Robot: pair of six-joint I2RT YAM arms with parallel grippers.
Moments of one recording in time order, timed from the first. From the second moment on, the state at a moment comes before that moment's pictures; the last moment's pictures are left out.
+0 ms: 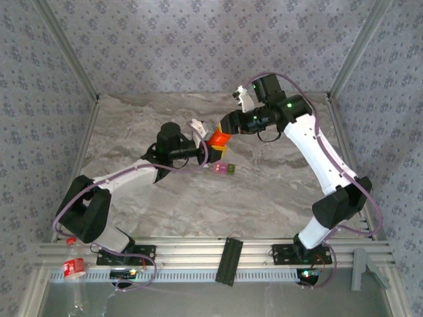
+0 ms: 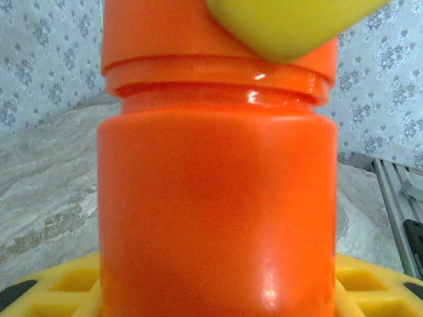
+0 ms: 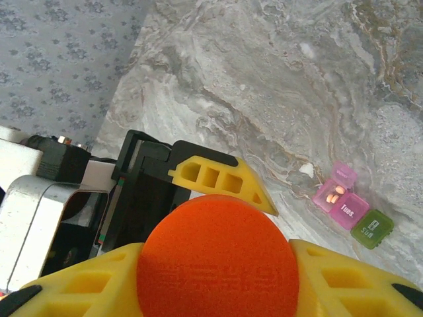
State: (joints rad) left arm -0.62 1.51 0.90 0.43 0.67 -0.05; right arm 0.47 1.63 1.80 -1.05 -0.54 0.28
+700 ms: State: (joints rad) left arm -0.62 1.51 0.90 0.36 0.56 -0.04; right arm 0.50 1.57 1.60 -0.78 -0.45 0.65
